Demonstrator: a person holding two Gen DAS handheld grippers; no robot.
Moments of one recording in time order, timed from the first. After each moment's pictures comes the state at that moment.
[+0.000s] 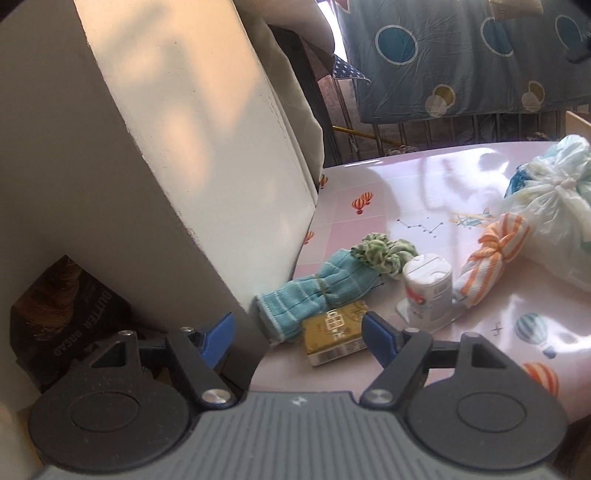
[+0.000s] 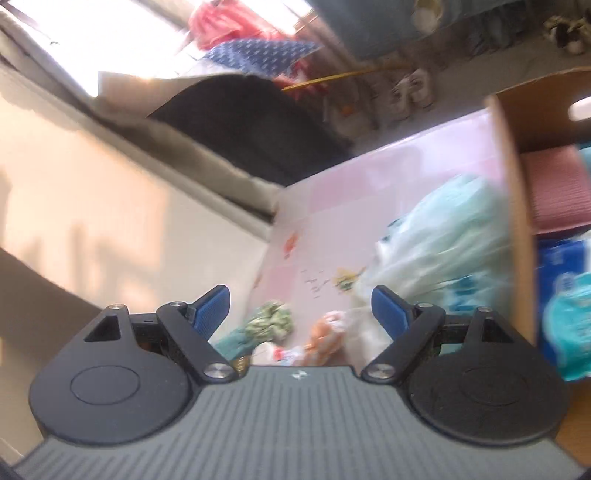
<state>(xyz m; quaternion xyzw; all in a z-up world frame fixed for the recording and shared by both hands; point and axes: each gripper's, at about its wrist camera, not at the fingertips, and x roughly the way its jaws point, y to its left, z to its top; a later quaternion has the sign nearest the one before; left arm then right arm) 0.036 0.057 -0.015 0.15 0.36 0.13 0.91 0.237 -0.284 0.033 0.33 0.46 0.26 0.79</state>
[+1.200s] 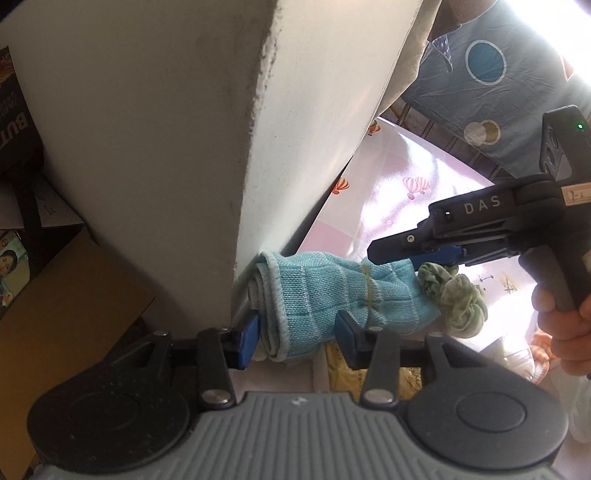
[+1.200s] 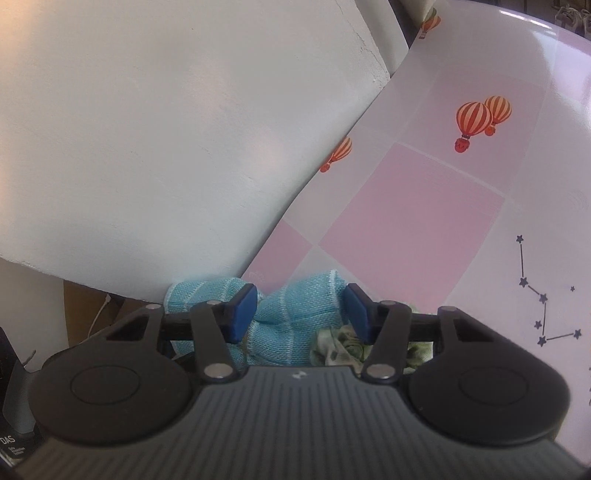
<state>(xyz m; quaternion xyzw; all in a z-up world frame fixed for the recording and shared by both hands) 0.145 0.190 -0.093 -0.17 0.45 0.09 0.87 0.369 0.081 -0.110 0.06 0.61 0.39 0.69</state>
